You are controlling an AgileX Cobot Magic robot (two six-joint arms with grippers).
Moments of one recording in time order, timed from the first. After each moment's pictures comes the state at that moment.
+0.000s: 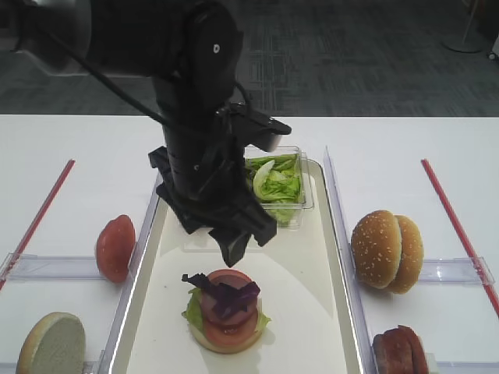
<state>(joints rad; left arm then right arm) -0.73 1.86 -1.47 -0.01 1.17 0.03 0.00 -0.02 -0.49 0.07 1.11 0.04</state>
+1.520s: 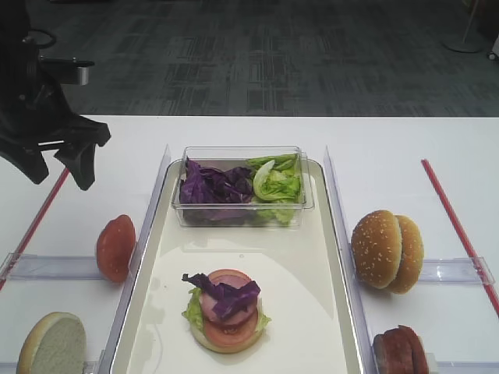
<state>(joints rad) -0.13 1.85 -1.47 -0.05 1.22 0.09 0.00 -0.02 -0.49 0.07 1.11 0.04</state>
